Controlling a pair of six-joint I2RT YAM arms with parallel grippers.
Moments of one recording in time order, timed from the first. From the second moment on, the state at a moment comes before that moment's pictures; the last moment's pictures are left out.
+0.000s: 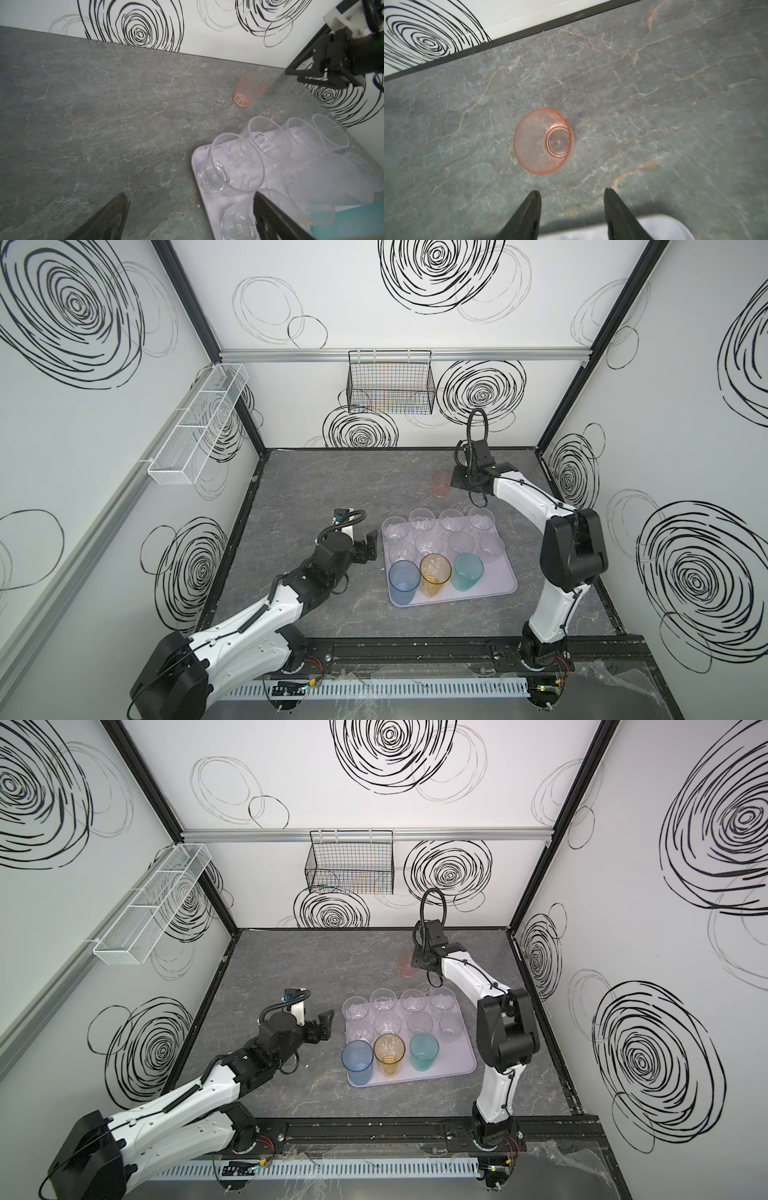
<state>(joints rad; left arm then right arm) -0.64 0.97 0.44 0.06 -0.28 -0.46 0.29 1.93 1.55 -0.52 0.08 0.48</state>
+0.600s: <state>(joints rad) -0.60 1.05 0.43 0.12 -0.21 -0.47 0.26 2.18 1.71 -0.55 0.03 0.49</state>
